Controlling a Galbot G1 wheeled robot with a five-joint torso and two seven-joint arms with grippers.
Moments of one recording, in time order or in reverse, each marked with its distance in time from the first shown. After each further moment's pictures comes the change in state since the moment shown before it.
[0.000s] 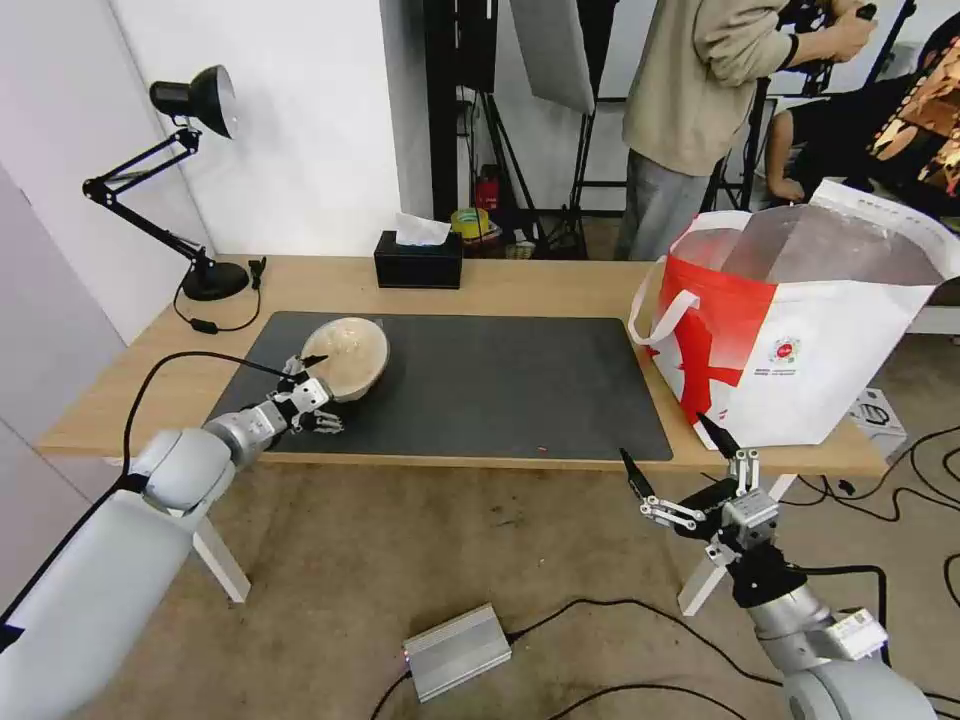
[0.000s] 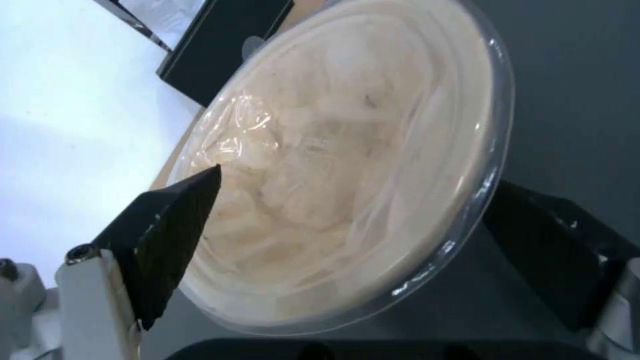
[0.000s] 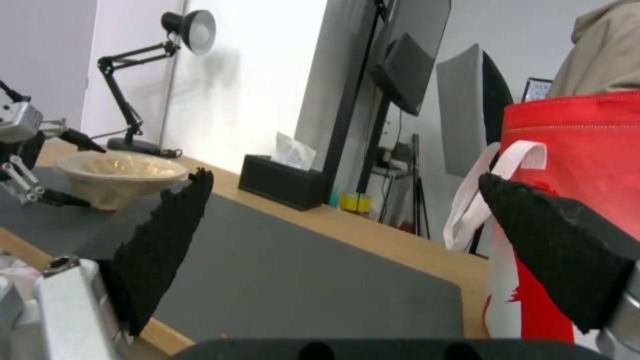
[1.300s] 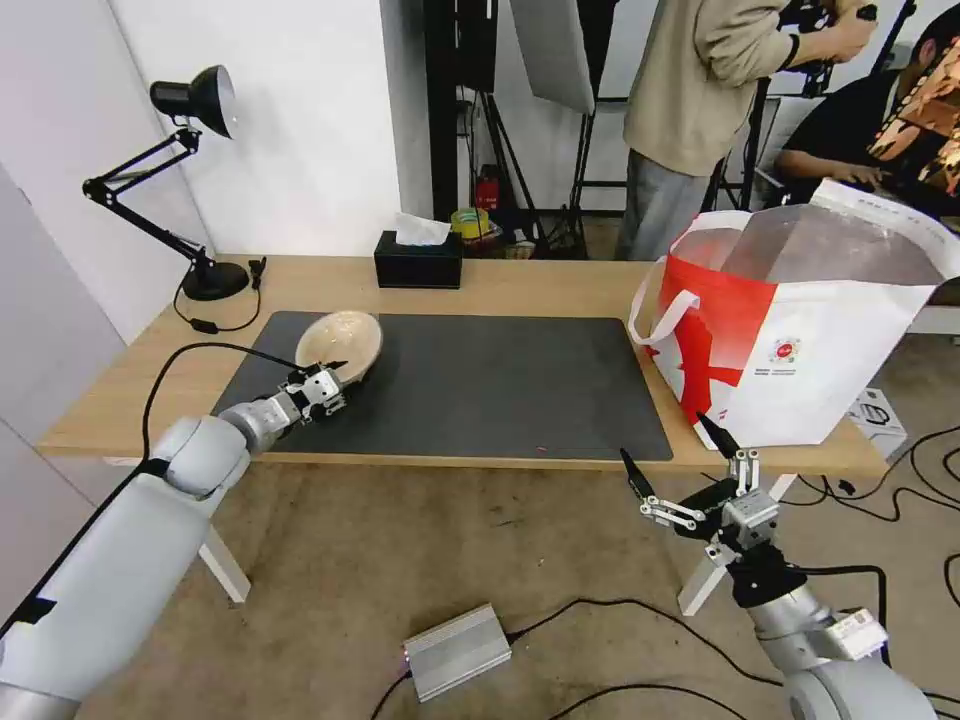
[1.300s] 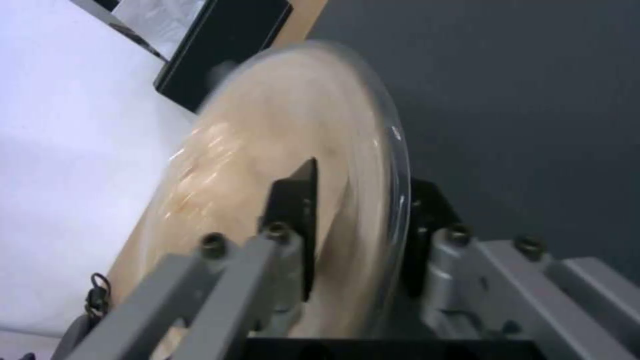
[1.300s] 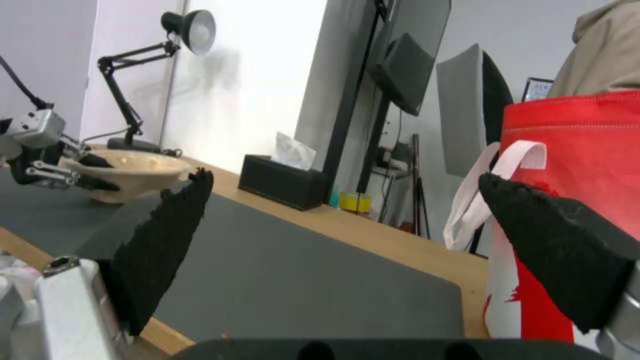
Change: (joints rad) left arm -0.070 -0.025 0.055 0.052 0.035 -0.008 -0.009; right arm 0.000 0.000 0.000 0.000 0.000 0.000 0.000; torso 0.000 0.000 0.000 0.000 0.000
